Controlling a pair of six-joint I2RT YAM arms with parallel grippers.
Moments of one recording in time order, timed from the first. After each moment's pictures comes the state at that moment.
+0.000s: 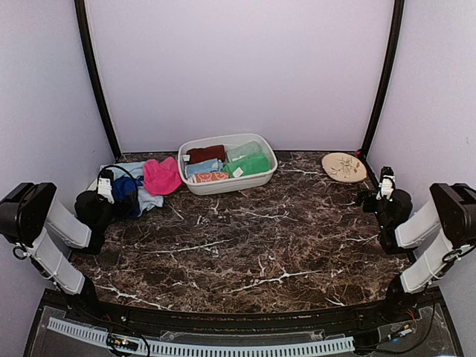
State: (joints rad) left arm 0.03 1.57 0.26 1.16 0.07 0.07; right arm -0.02 1.53 0.24 1.19 0.07 0.01
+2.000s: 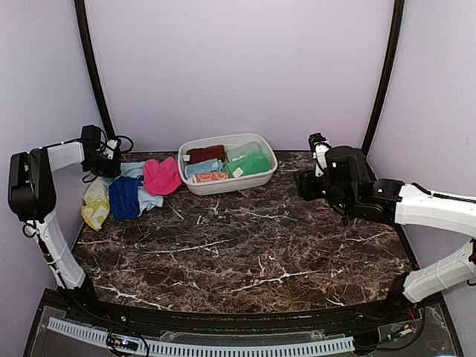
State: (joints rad) left arm 0.16 1.83 1.36 -0.47 0.15 0.24; right arm 0.87 1.22 0.89 -0.10 0.50 0.25
